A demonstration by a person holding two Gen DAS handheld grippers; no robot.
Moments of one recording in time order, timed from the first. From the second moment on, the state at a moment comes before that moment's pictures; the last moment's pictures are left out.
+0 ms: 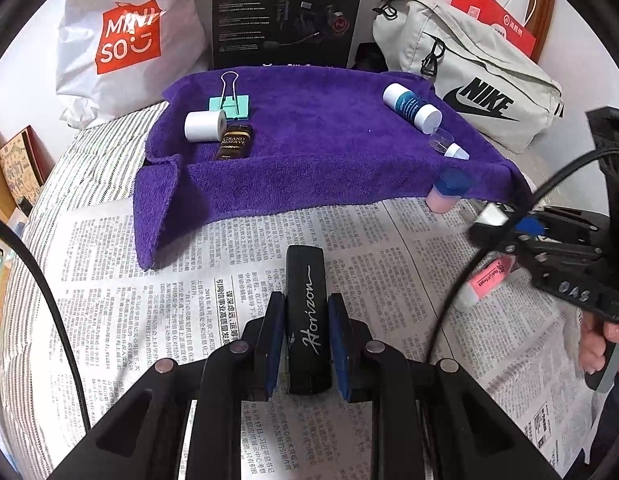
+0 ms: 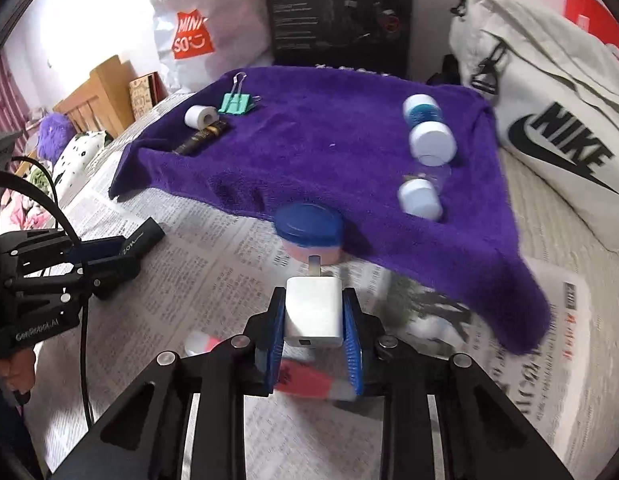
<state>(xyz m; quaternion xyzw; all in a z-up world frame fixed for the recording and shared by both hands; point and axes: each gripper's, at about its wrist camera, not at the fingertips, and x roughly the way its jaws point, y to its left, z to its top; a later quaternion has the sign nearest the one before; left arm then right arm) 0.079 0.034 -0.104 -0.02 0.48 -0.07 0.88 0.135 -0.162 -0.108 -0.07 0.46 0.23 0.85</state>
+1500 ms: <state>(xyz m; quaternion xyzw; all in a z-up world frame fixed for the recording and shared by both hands) 0.146 0.055 -0.047 -0.03 0.45 -0.09 0.89 0.190 -0.181 -0.054 -0.03 0.43 0.25 0.87</state>
